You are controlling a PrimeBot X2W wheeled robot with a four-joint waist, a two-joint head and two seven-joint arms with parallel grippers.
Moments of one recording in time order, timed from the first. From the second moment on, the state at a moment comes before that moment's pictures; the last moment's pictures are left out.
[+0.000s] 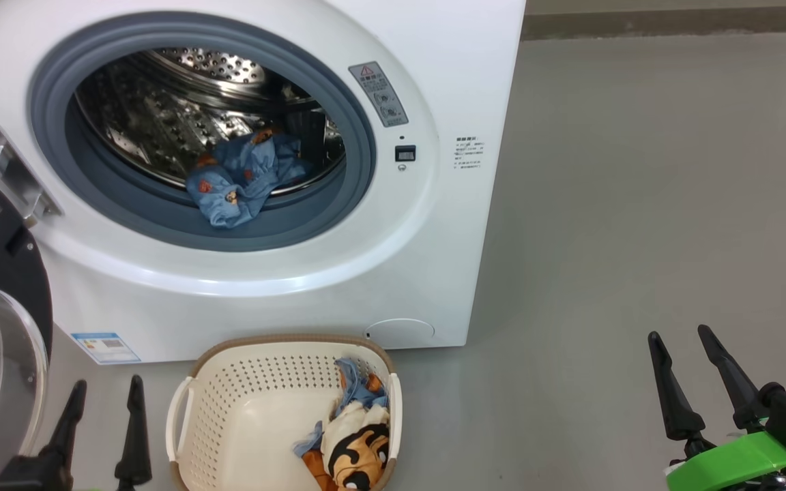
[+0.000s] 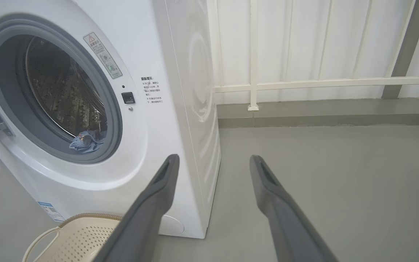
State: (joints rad) left arm -0.06 0.08 0.16 0.32 -0.12 -0.13 -0.26; right arm 0.01 -0.21 0.07 0.18 0.35 0.13 -0.25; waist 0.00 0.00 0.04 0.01
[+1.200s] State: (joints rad) left arm -0.11 0.04 0.10 0.42 -0.17 -0.13 -0.26; right arm -0.04 -0.20 0.05 0.14 0.35 0.13 -0.25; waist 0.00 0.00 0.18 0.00
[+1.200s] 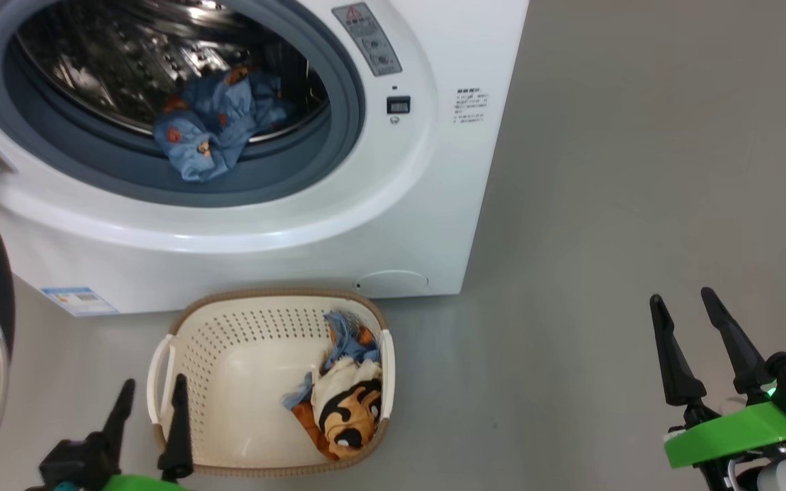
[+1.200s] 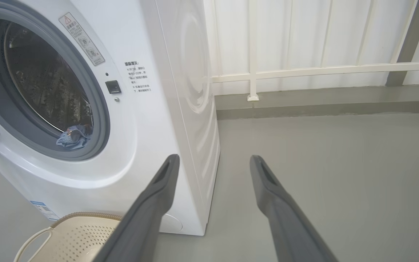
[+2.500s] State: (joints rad) left arm -0.74 0.22 -0.67 1.03 -0.79 -0.13 -0.05; right arm -0.34 -0.15 0.09 0.09 0.34 0.13 -0.25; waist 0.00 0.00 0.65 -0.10
